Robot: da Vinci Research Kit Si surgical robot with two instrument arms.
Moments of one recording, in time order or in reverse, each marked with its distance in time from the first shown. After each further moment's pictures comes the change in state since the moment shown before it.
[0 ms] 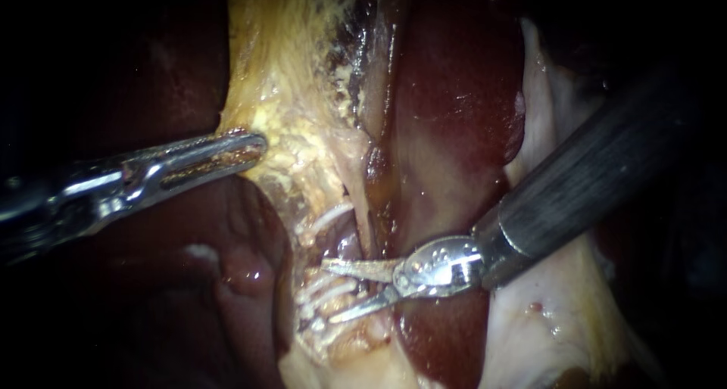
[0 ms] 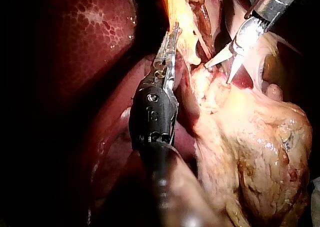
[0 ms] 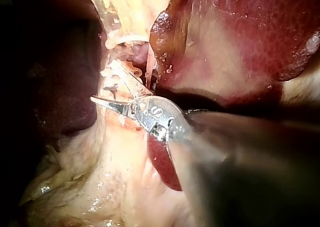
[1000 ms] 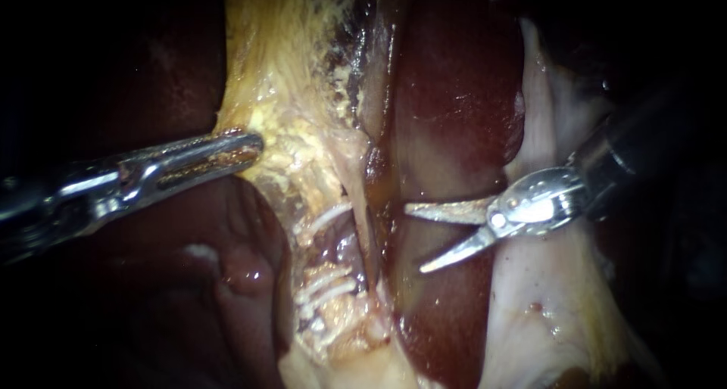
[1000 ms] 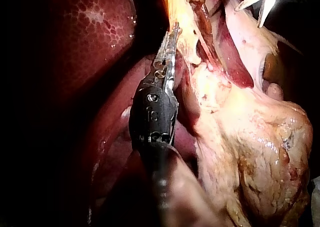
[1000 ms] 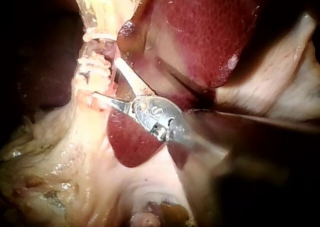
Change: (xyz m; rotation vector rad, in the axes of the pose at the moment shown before) right arm 0.007 0.003 -0.017 -0.132 0.021 -0.136; left arm 0.000 0.000 0.000 0.001 -0.001 0.001
